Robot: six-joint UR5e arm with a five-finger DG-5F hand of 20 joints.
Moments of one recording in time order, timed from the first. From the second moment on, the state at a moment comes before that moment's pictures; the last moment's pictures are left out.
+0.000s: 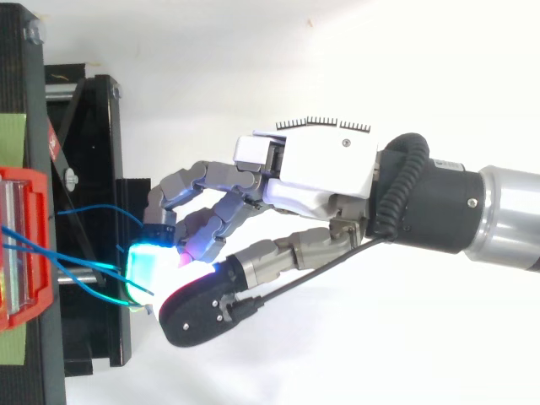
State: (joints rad) arm 0.18 -2.33 -1.19 -2.85 -1.21 0.15
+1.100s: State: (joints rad) arm 0.18 -2.33 -1.19 -2.84 -1.21 0.15
